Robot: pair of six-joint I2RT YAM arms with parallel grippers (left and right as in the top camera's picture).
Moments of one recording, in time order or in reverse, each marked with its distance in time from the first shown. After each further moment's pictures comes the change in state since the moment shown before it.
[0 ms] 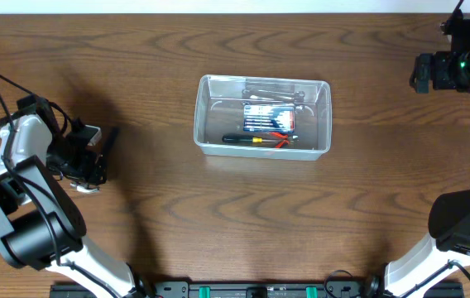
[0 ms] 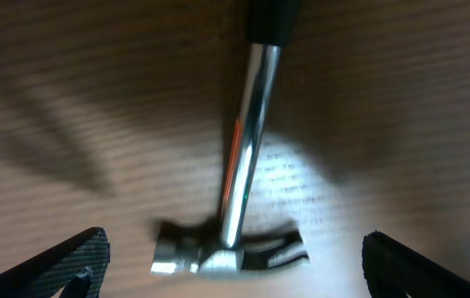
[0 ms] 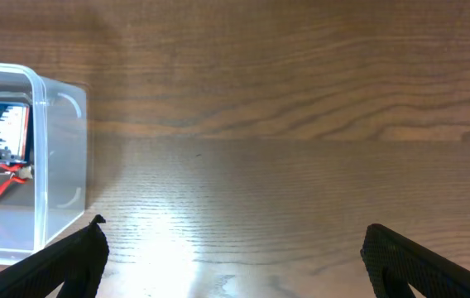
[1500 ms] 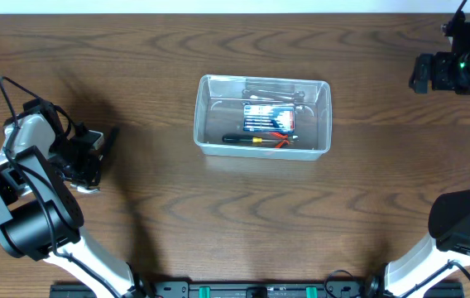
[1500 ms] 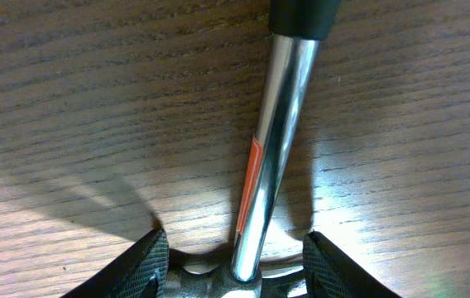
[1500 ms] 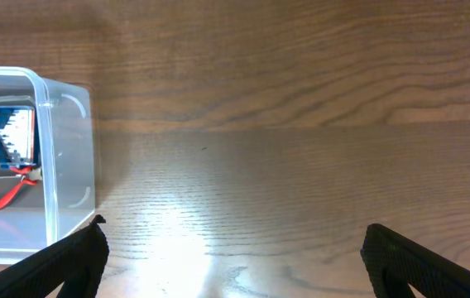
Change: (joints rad) left arm 0.000 0.056 0.000 0.020 -0.037 0.014; right arm 0.000 0.000 0.000 -0.023 0.000 0.056
